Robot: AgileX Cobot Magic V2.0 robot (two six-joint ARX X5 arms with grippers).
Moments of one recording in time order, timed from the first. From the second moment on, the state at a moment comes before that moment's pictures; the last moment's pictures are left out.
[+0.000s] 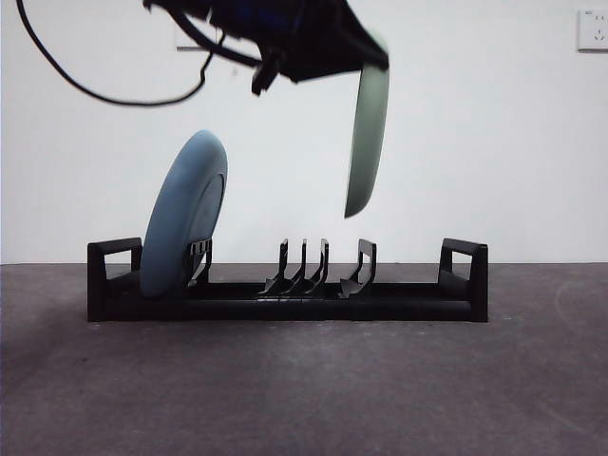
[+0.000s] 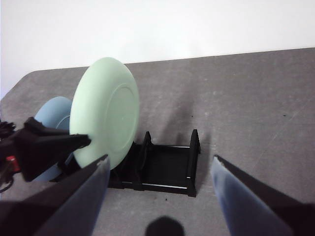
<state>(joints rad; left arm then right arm) -0.65 1.64 1.17 0.30 0.40 -0.28 0.24 0.83 1.21 -0.75 -0.07 0.16</state>
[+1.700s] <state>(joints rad) -0.64 1.78 1.17 0.26 0.30 -0.25 0.24 0.92 1.21 -0.75 -0.07 0.14</state>
